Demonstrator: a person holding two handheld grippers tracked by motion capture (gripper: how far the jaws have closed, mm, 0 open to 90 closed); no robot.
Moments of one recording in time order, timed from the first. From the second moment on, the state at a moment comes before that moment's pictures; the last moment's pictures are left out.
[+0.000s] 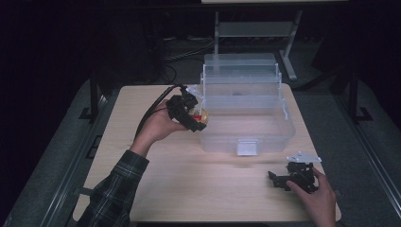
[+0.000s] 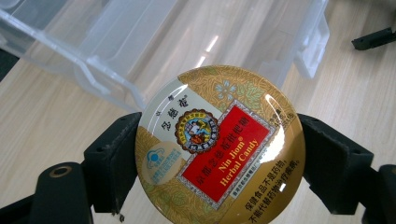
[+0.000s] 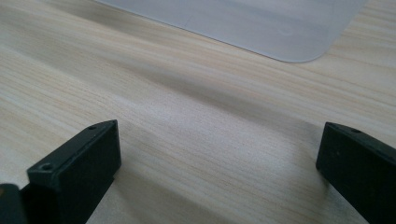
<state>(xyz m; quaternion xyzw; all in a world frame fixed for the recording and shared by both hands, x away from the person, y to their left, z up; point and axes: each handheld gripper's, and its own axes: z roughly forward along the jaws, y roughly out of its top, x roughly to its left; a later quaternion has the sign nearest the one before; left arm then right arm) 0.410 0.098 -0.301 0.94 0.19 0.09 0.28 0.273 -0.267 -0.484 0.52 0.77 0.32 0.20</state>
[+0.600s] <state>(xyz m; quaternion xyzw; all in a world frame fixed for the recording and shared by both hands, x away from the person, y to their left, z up) 0.424 0.068 -0.306 0.94 0.18 0.09 0.28 0.273 -0.267 -0.484 0.52 0.77 0.32 0.20</state>
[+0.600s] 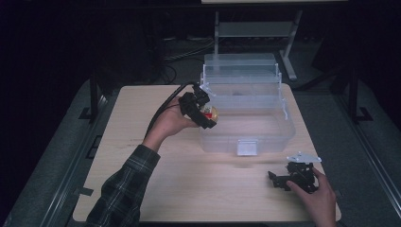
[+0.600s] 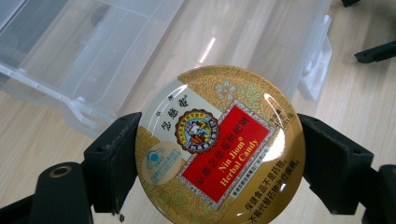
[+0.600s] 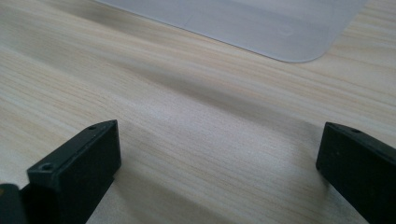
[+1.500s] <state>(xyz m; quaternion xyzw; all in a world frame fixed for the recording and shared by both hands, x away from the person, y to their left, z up) 0.438 0.052 -0.340 0.94 0.18 0.07 0.27 0.273 -0.267 -0.484 0.52 0.77 0.32 0.20</state>
